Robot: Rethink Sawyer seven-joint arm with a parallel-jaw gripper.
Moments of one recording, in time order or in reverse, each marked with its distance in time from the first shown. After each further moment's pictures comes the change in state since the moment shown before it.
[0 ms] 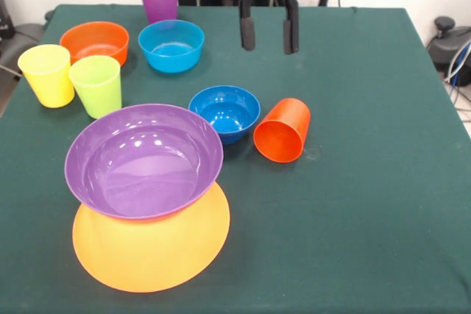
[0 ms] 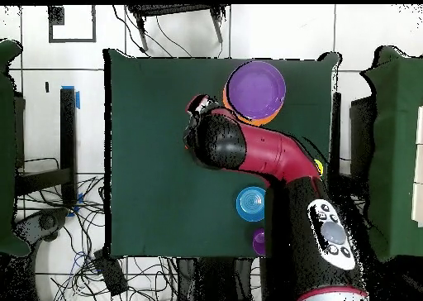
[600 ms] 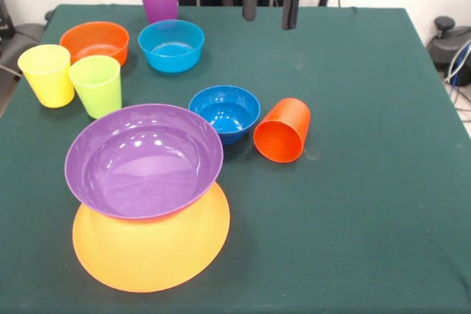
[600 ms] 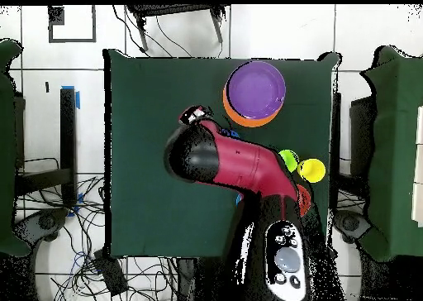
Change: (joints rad) arm 0.271 0.008 -0.310 -0.036 0.086 0.025 0.113
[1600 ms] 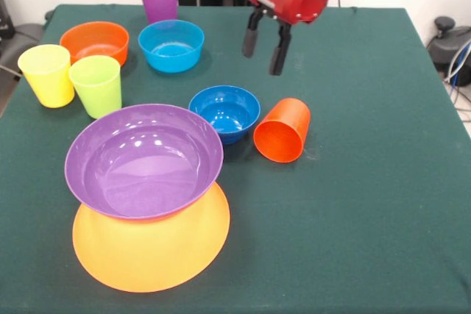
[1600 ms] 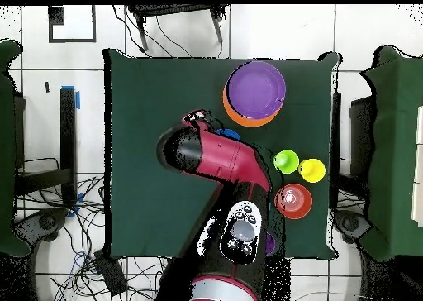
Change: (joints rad) arm 0.164 0.212 -0.215 -0.106 0.123 0.000 0.159
